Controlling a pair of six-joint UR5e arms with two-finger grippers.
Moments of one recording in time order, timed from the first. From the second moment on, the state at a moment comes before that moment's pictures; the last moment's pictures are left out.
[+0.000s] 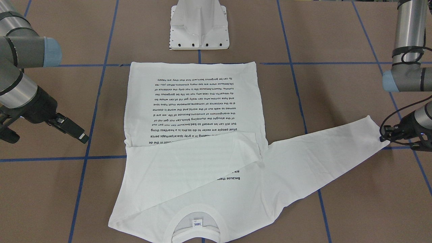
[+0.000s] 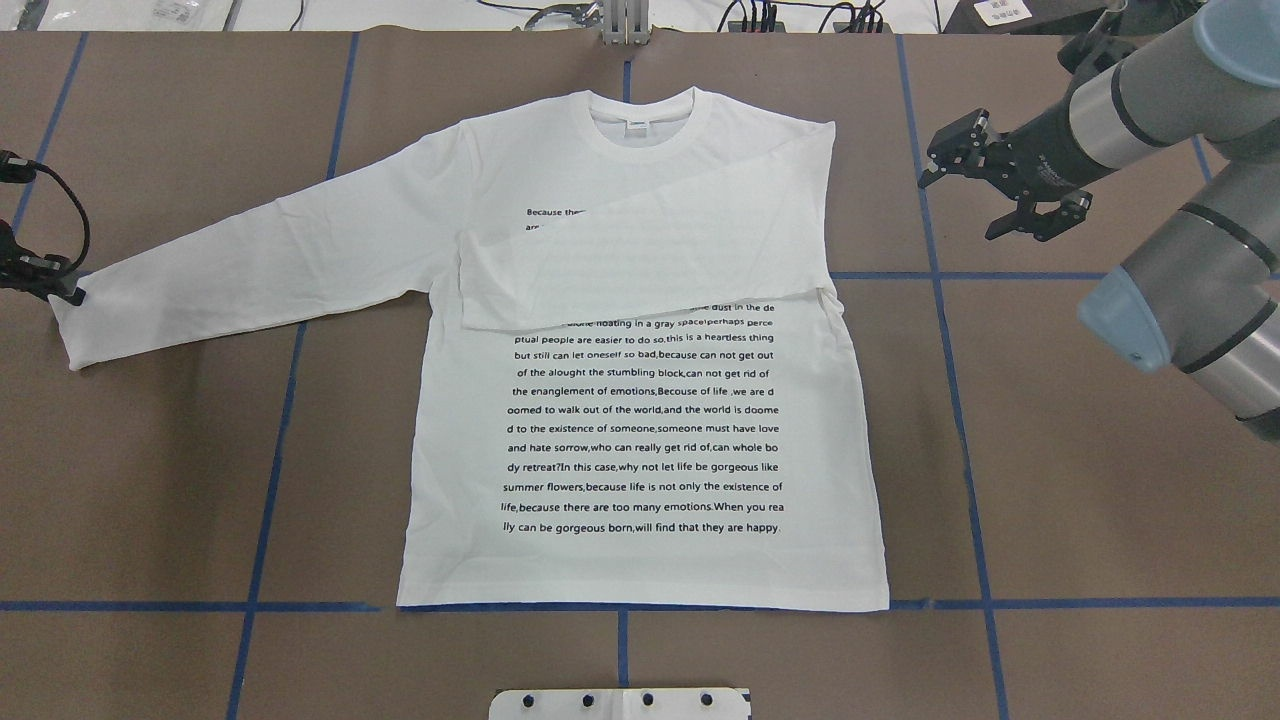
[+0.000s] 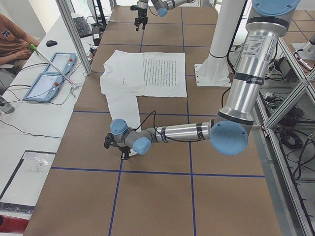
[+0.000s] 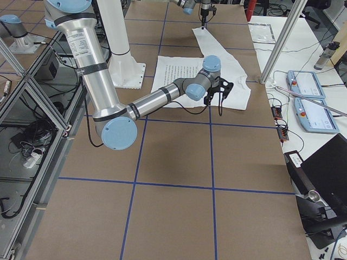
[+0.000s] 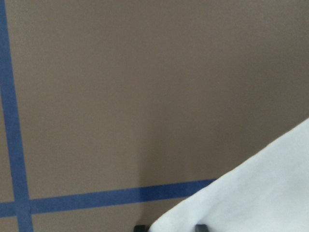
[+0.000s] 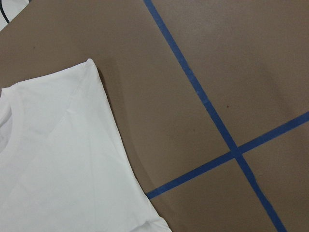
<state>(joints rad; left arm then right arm) -1.16 -1.80 -1.14 -2.19 -2.28 -0.45 1.01 -1.24 1.69 -1.14 2.23 1.50</state>
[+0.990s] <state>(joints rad) -1.09 -1.87 -1.67 -1.89 -2.37 -0.69 1.06 -1.27 1.70 -1.14 2.26 1.47</state>
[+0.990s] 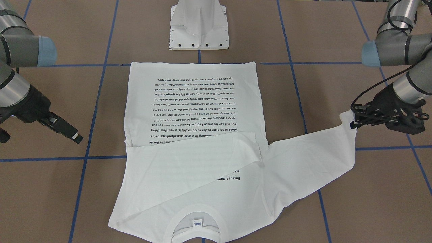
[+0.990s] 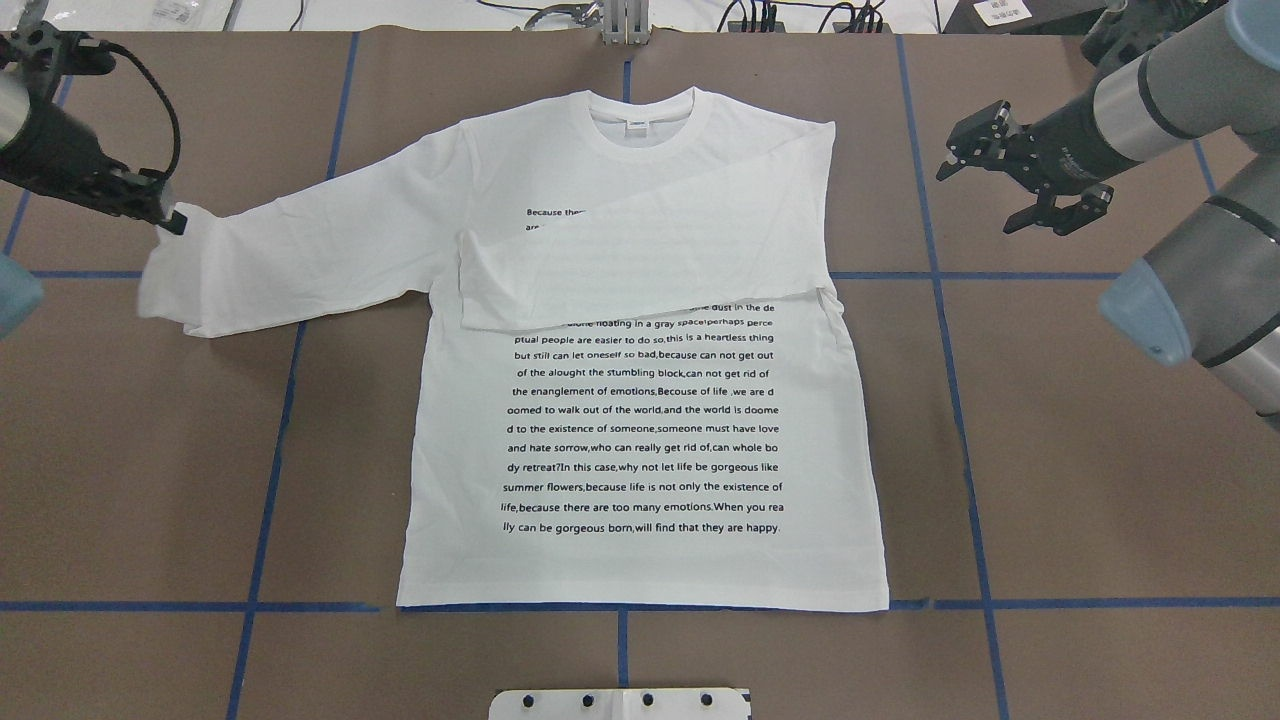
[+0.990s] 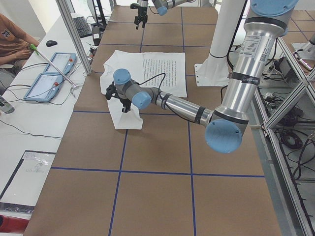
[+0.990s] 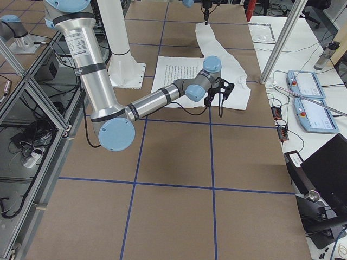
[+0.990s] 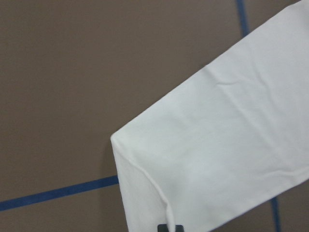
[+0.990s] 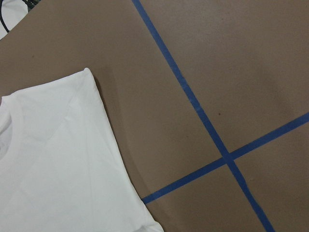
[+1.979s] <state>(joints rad) -0.72 -2.53 -1.27 -2.31 -2.03 -1.46 1.22 -1.47 1.72 -1.12 2.35 1.17</state>
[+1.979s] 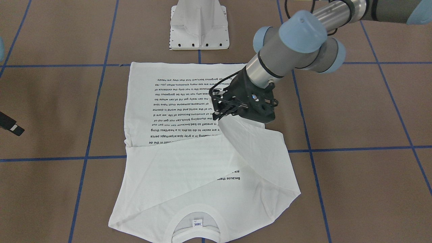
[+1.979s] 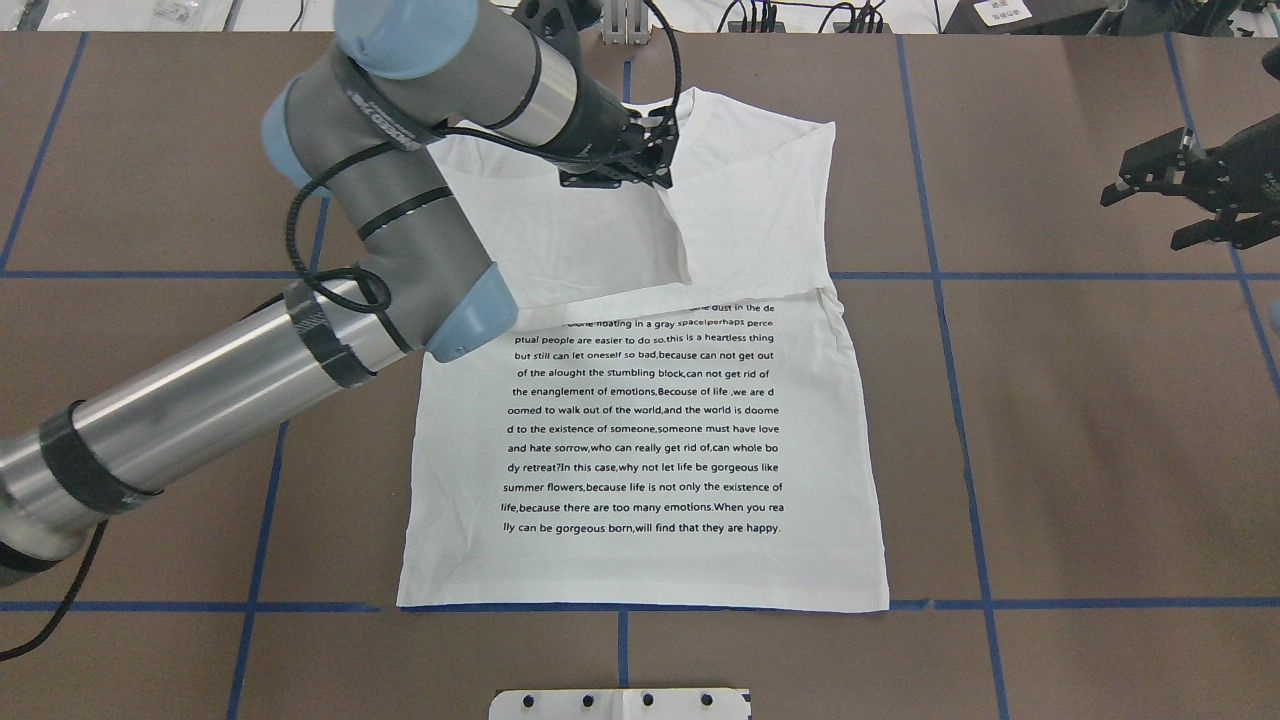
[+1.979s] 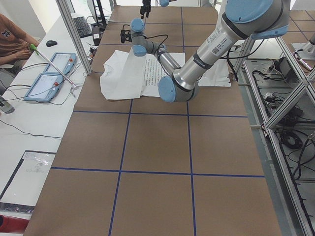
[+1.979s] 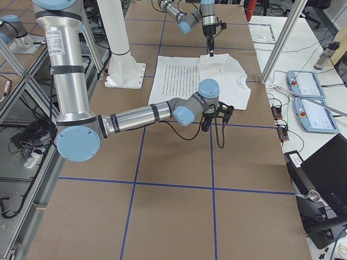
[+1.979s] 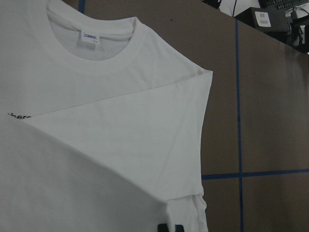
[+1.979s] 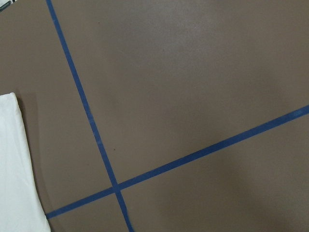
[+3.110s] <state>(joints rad) -0.50 -2.71 -0.99 -2.50 -1.74 -1.50 1.22 -1.50 1.77 -1.13 2.35 1.17</state>
